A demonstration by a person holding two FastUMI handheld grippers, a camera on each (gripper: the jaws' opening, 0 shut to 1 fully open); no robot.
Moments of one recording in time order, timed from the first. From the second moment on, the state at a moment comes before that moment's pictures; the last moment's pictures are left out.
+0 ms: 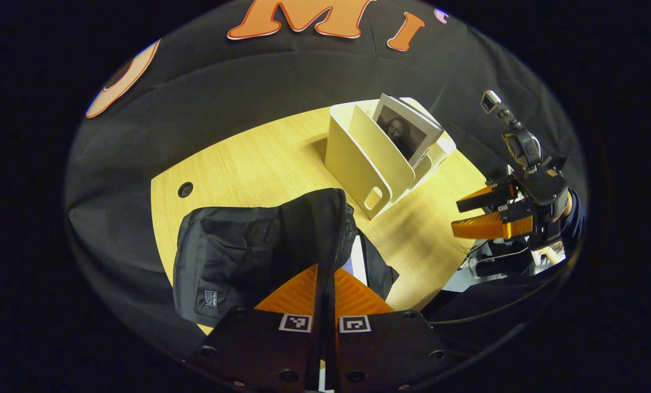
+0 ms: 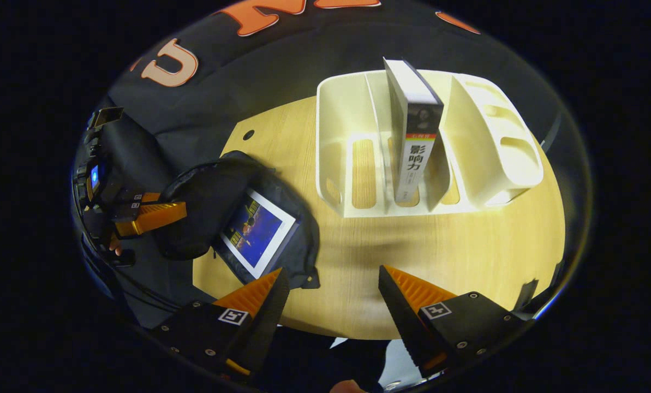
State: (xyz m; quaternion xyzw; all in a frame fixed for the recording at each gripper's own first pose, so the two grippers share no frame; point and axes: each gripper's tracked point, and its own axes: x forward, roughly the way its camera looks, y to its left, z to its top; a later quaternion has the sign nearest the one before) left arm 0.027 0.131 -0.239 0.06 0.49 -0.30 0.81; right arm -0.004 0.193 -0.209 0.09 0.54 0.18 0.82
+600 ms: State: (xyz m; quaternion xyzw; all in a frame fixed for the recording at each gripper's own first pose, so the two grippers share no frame) left arm 0.029 0.133 -0.244 0.05 0.50 -0.30 0.81; right arm 0.072 0.136 -0.168 0.03 0.54 0.16 0.82
